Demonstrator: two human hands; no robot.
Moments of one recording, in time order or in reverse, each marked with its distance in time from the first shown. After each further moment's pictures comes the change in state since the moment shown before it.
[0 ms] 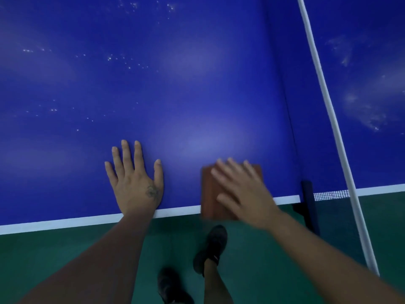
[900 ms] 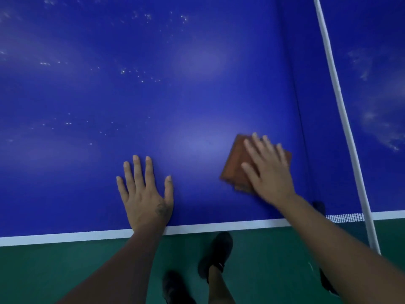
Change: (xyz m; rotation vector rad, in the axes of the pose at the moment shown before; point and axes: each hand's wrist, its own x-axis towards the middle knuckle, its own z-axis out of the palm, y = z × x) left_hand 0.004 -0.005 0.013 0.032 0.071 0.013; right_hand 0.068 0.063 -0.023 -0.043 0.049 0.331
